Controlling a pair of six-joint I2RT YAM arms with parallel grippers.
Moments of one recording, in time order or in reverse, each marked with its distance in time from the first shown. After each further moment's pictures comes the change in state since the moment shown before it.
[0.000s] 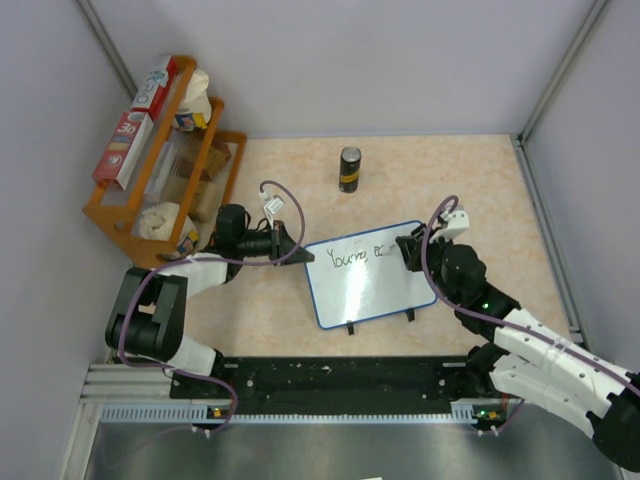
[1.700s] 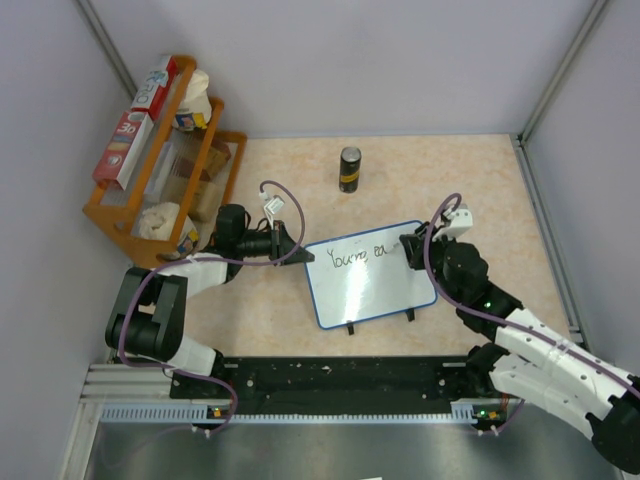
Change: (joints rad) left arm 0.000 0.000 0.000 0.000 0.000 0.000; right arm -0.021 -0.007 0.016 -0.032 0.018 -0.001
